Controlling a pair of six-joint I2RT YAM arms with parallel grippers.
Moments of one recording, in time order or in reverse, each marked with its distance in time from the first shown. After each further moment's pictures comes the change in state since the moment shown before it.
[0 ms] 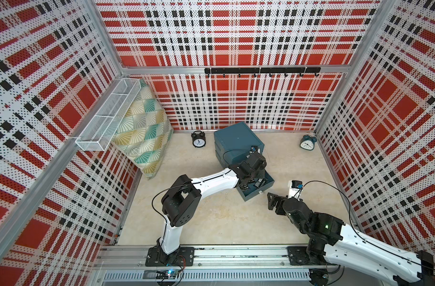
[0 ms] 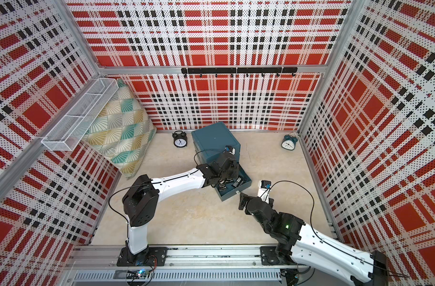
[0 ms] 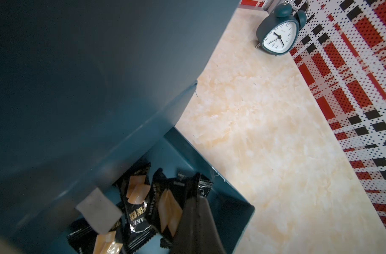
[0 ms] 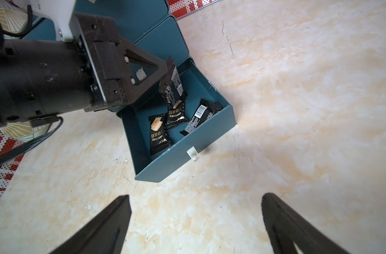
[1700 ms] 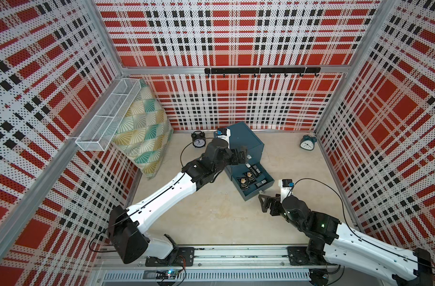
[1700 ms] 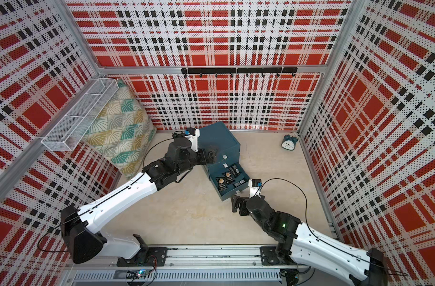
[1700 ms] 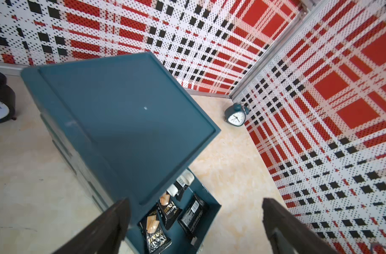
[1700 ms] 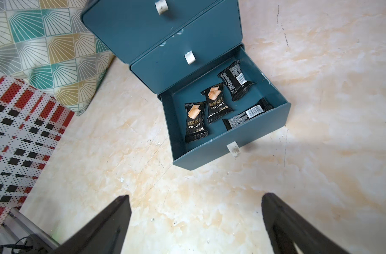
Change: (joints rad) left arm 0.206 -0.569 -0.202 -0.044 0.137 0.019; right arm -0.006 0.073 -0.021 0.189 -0.177 -0.134
